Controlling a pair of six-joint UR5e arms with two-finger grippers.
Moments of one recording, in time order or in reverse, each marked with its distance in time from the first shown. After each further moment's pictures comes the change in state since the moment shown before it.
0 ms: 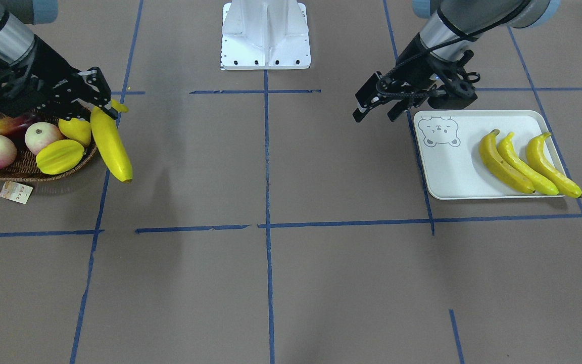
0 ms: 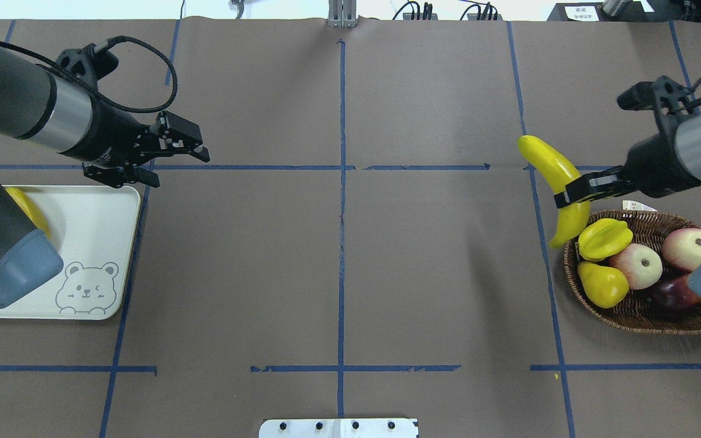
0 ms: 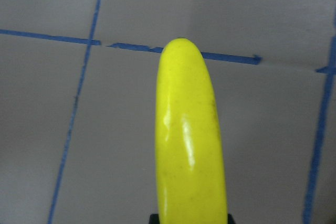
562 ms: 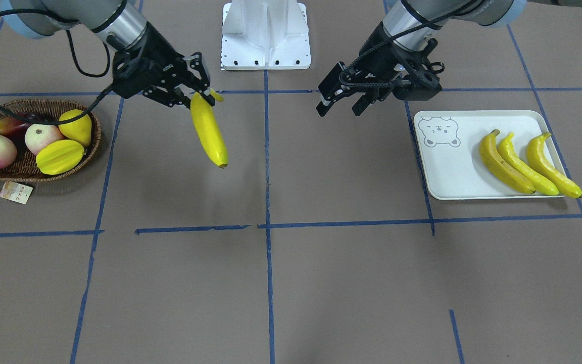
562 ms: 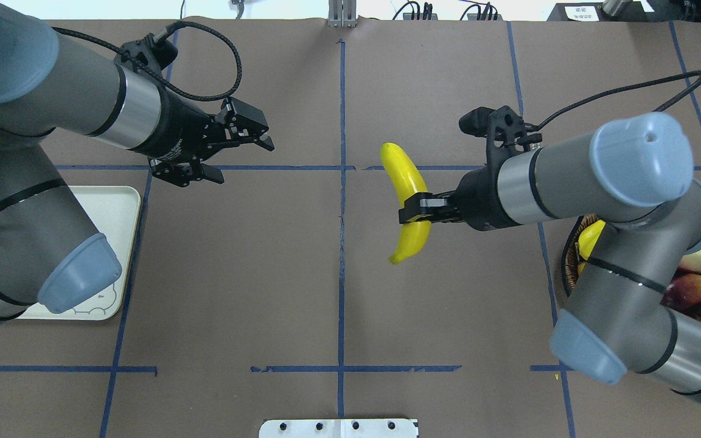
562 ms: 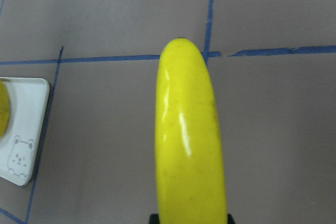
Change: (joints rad) left arm 0.059 -0.124 0.034 -0.003 0.078 -0.138; right arm -0.301 0.211 -0.045 0.146 -0.343 0.336
